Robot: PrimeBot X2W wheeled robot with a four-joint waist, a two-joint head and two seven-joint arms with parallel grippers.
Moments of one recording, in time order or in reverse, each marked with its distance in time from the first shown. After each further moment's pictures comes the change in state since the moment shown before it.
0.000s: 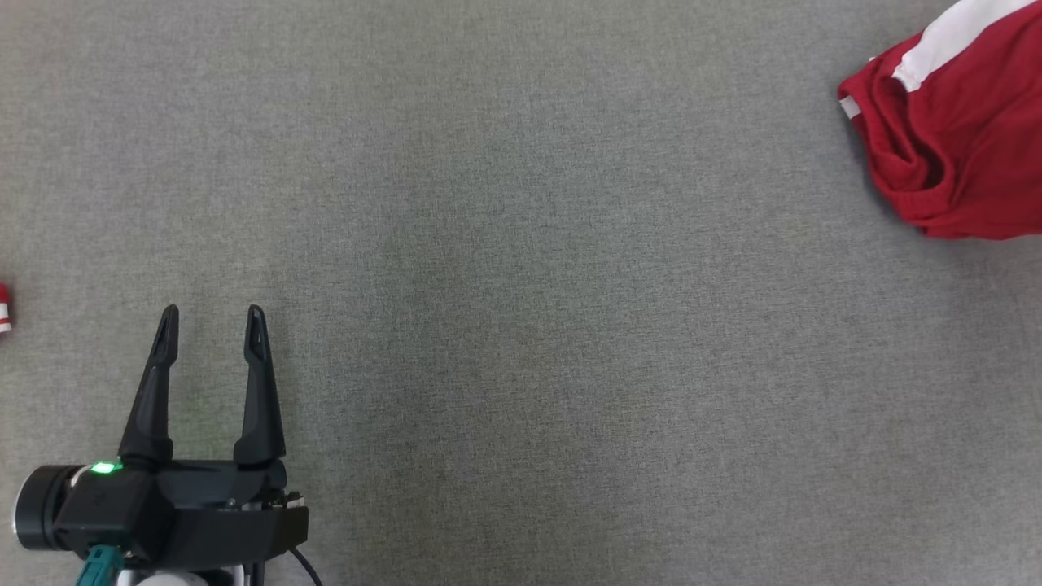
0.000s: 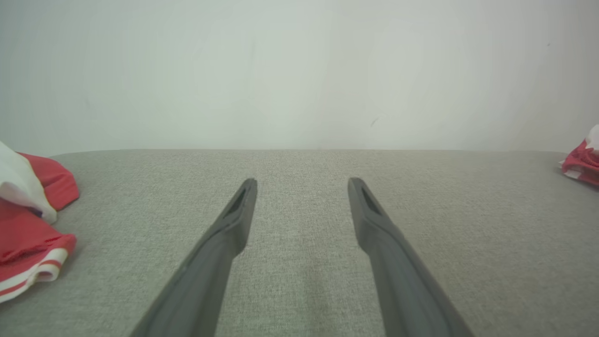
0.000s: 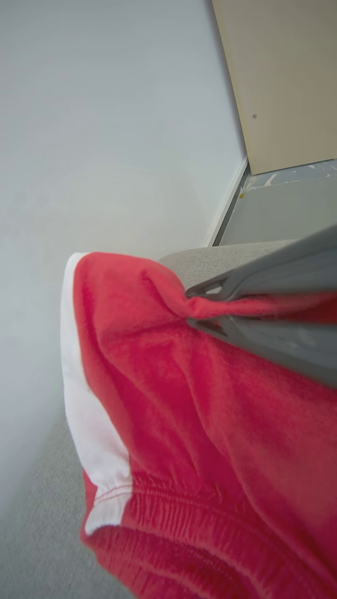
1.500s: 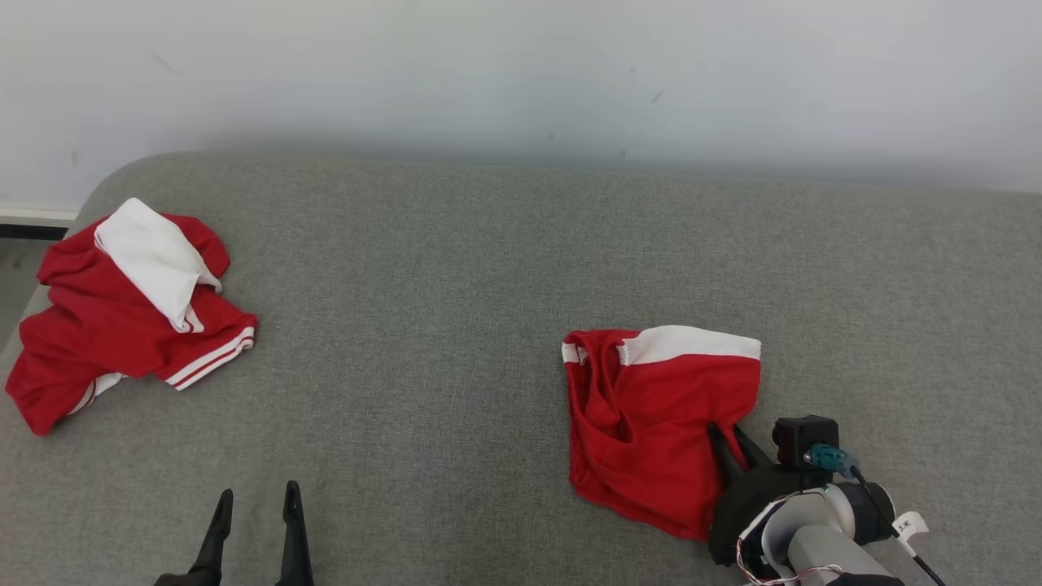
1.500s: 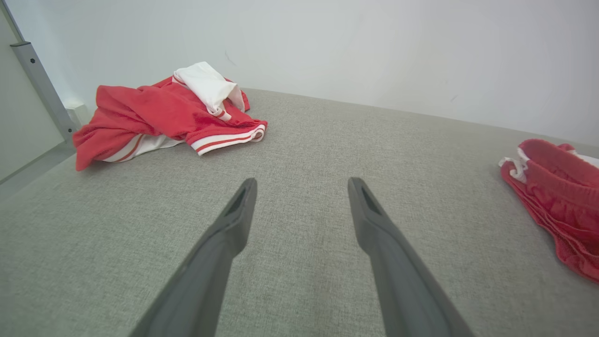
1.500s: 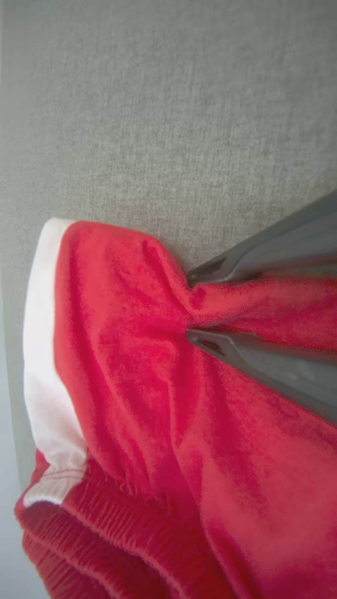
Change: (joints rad) left arm 0.181 0.000 -0.031 0.284 -0.081 0.063 0.001; right arm 0.619 0.597 -0.427 -0.034 -0.007 0.000 -0.090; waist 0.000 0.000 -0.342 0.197
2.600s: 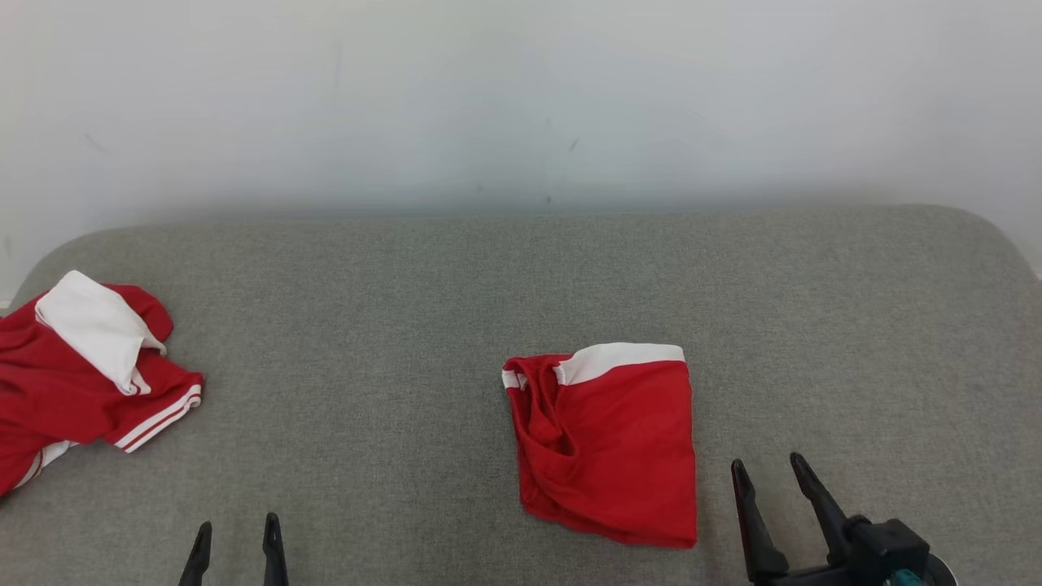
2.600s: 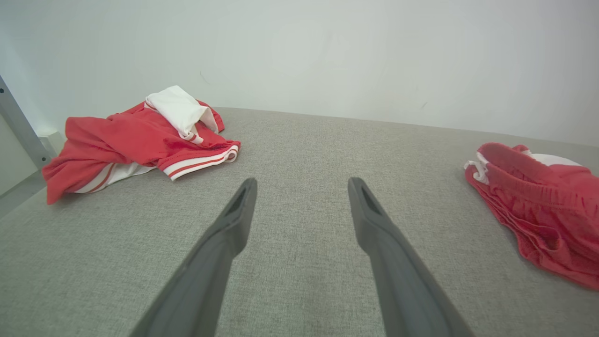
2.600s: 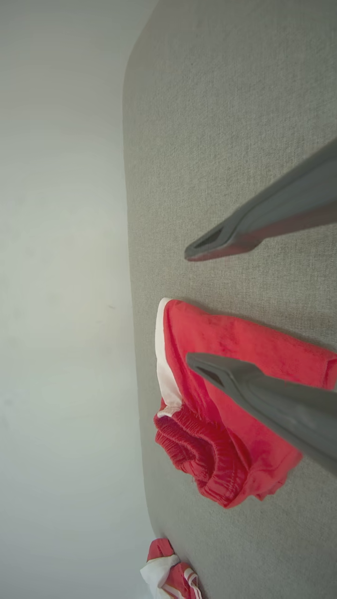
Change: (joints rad) left arm 0.051 0.000 0.047 -0.014 0.032 -0.009 0.000; right arm 0.536 0.012 -0.148 -0.848 -0.108 0.000 0.002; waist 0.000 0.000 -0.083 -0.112
